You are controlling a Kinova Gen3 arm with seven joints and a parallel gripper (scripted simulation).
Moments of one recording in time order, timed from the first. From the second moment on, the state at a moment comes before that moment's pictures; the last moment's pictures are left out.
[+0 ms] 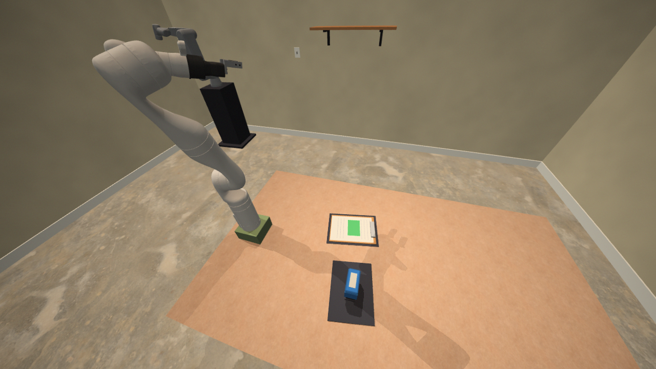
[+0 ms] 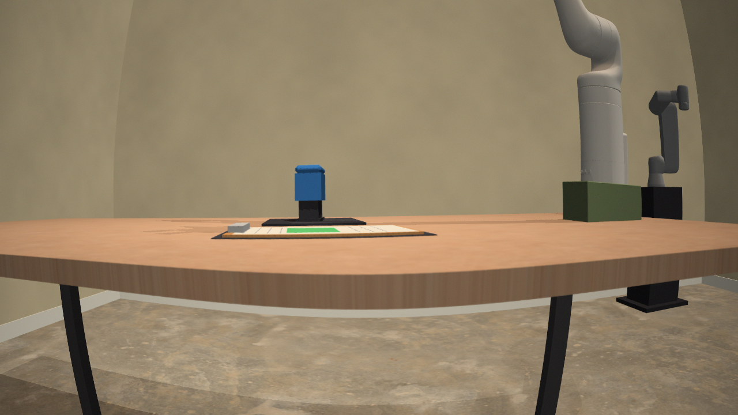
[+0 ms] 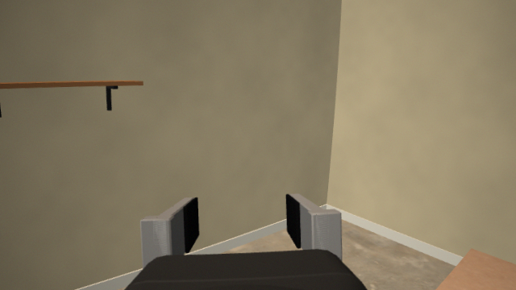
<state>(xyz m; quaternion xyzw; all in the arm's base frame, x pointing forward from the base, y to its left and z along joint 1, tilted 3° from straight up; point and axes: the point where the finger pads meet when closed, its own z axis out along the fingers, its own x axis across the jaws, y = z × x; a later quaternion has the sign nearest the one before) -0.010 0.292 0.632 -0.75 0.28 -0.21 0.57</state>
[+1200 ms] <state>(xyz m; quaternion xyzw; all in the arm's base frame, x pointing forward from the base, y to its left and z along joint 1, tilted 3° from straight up) 0.033 0.327 0.602 -0.76 0.34 -0.22 0.51</state>
